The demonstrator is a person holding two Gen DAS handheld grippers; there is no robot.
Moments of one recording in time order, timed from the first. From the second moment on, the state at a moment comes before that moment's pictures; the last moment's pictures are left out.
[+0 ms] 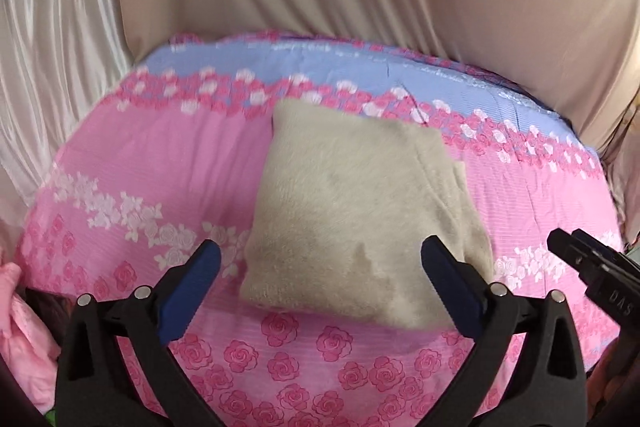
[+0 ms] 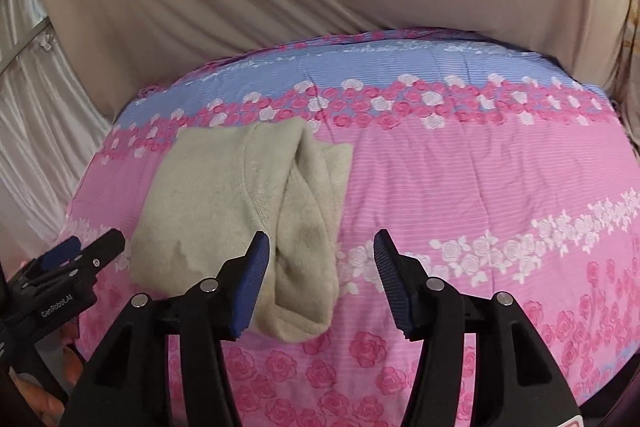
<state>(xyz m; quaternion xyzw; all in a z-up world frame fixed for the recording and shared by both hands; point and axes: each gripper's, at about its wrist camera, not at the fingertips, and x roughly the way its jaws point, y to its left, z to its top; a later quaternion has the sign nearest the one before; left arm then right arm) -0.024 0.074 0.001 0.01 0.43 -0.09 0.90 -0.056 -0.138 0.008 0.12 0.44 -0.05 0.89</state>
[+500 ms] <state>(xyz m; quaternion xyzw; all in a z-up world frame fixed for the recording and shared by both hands) -0.049 0.069 -0.004 0.05 0.45 -0.08 0.89 -0.087 -0.112 -0.007 0.12 0.45 -0.04 0.88</state>
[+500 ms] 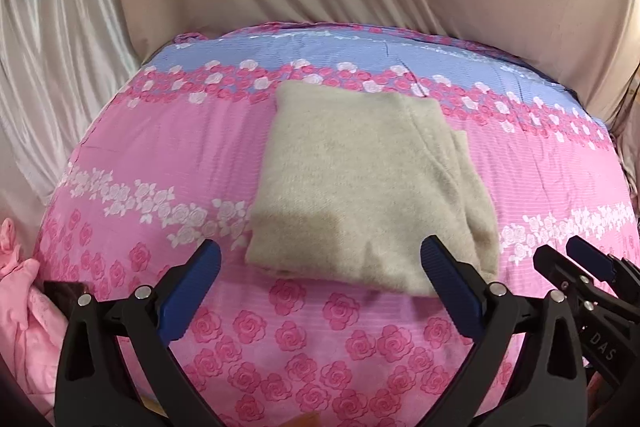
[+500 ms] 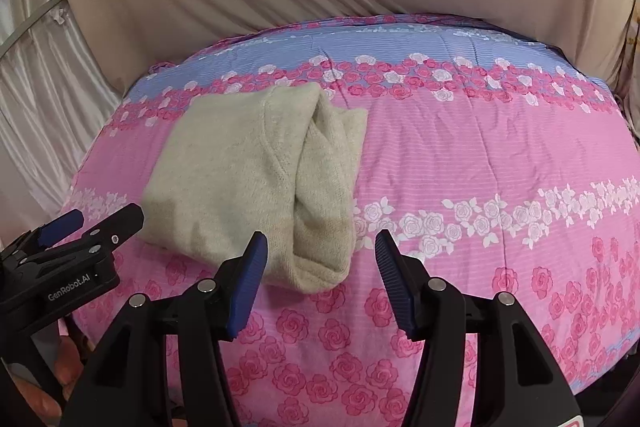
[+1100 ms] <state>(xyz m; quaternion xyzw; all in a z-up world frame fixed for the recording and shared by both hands) -0.062 0.079 -0.004 0.04 0.45 -0.09 0.89 -0.097 -0.100 -0.011 0.13 0.45 -0.03 0.88</state>
